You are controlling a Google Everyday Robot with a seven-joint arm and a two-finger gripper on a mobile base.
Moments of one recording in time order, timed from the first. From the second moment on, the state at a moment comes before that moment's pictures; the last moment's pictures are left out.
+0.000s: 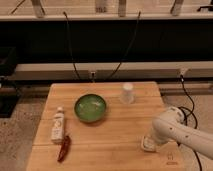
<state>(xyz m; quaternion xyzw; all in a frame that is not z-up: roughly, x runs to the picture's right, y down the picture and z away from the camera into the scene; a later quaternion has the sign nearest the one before) 0.269 0.288 0.769 -0.33 -0.01 -0.12 0.94</state>
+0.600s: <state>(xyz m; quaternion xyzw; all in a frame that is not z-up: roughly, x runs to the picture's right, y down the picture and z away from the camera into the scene) 0.251 0.254 0.767 -0.32 -0.01 -0.14 0.94</state>
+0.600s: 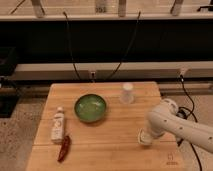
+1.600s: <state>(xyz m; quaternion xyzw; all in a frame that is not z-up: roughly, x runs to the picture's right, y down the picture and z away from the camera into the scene) 0.191 0.195 0.776 -0.32 0.01 -0.18 0.93</state>
